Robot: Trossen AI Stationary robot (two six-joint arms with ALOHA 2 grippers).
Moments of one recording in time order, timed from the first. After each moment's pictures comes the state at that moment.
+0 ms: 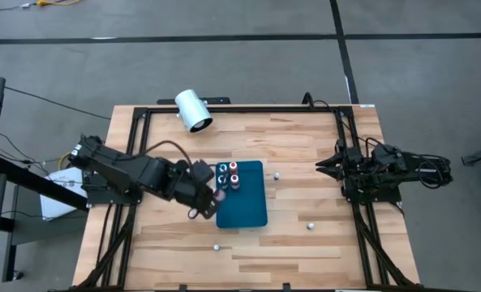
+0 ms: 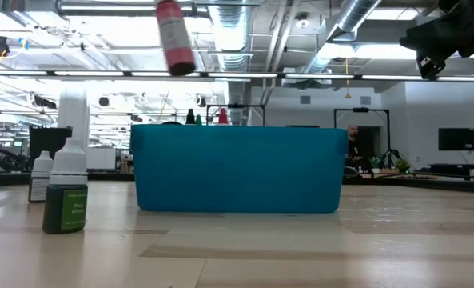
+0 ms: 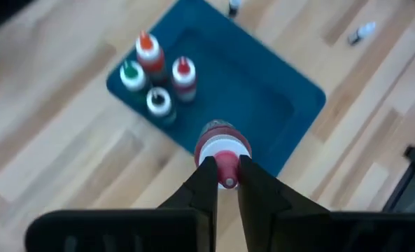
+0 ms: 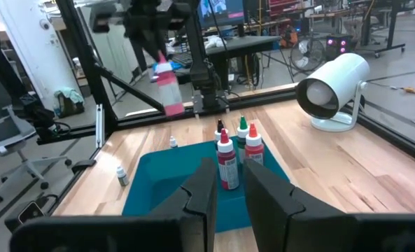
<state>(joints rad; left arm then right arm) -0.37 1.60 1.73 -1.28 -0.39 -1.03 0.06 0.03 0.30 -0.36 0.05 0.13</state>
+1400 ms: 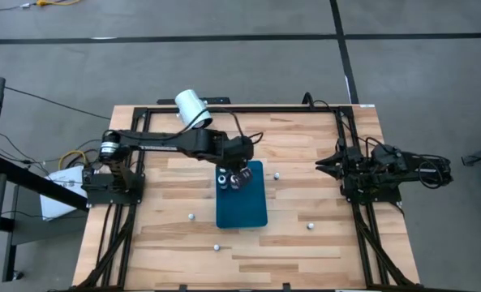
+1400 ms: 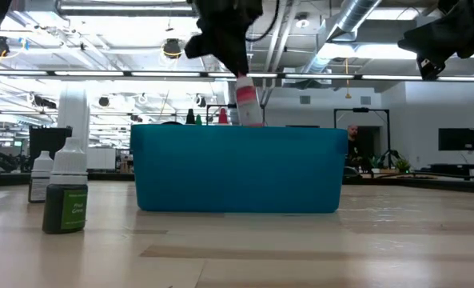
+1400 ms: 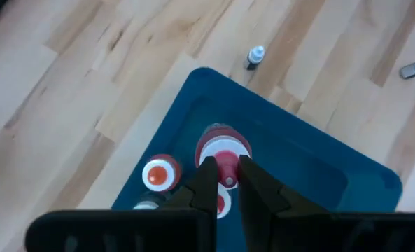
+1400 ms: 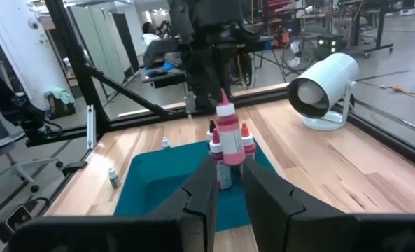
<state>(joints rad) 0.02 1.84 1.75 -0.96 -0.18 -0.51 0.06 0.03 0.30 -0.36 0.08 0.13</state>
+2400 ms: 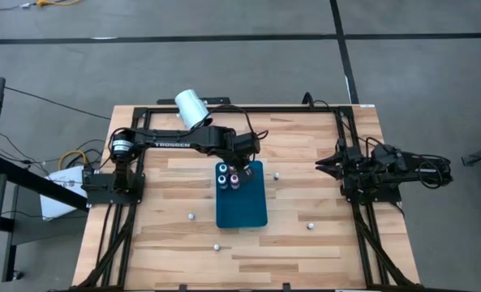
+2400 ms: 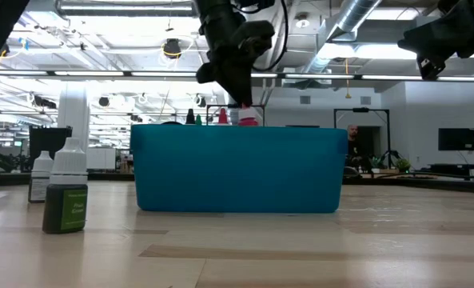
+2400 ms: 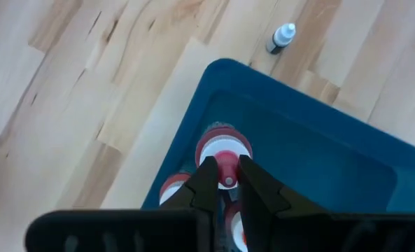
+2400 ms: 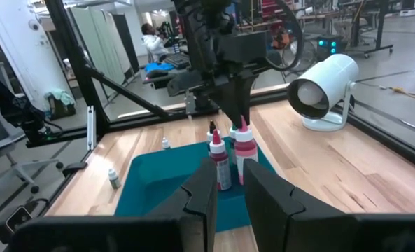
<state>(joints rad) 0.09 1.93 1.75 -0.94 -0.12 -0.38 0.06 0.03 0.30 -0.36 0.08 0.13</state>
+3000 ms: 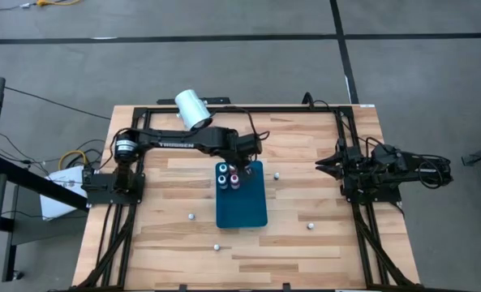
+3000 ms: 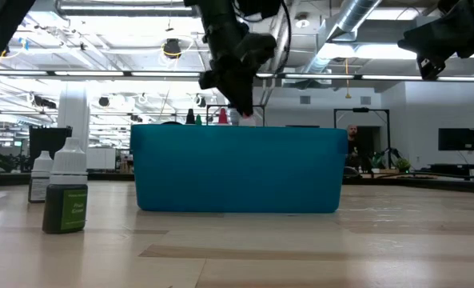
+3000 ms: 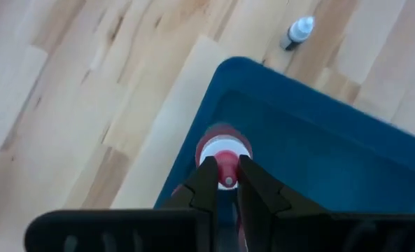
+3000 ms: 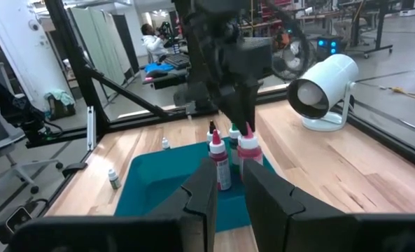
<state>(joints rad) 0.10 1.98 1.75 -0.92 -0.14 -0.35 0.06 0.03 0.30 -0.36 0.09 0.13</state>
